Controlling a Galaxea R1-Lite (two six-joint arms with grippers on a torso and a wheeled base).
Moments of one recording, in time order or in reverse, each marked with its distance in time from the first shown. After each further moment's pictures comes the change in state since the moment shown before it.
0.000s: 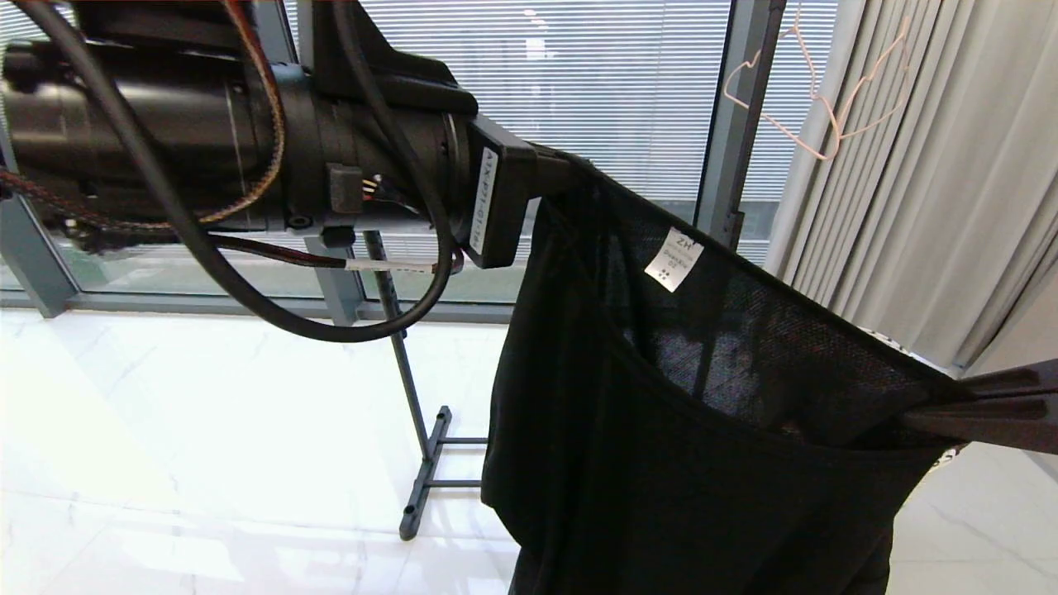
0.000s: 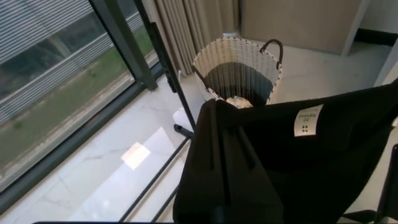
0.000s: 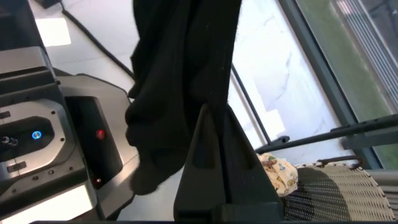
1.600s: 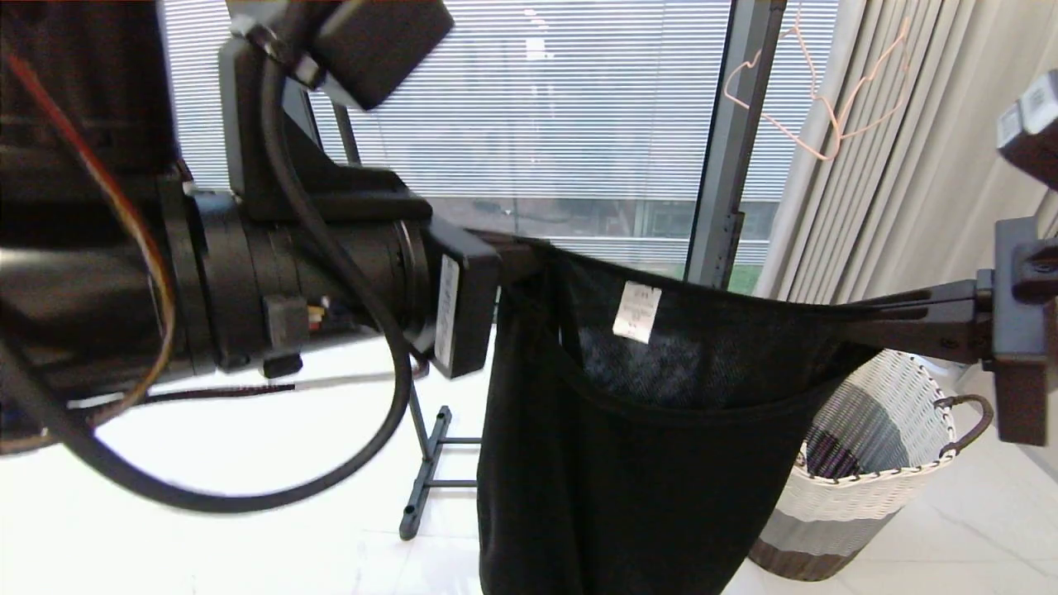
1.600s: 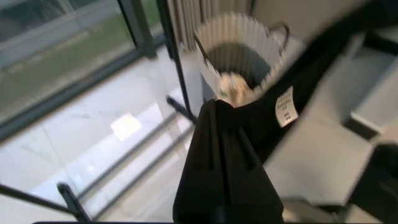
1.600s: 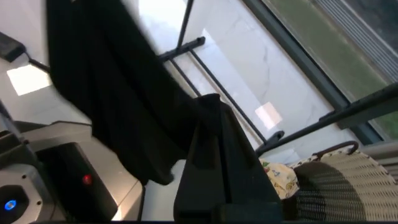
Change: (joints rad) left arm -0.083 -0.140 0.274 -0.115 0.194 -0.157; right arm -0.056 0.096 -0.002 -0.200 -0.068 0.144
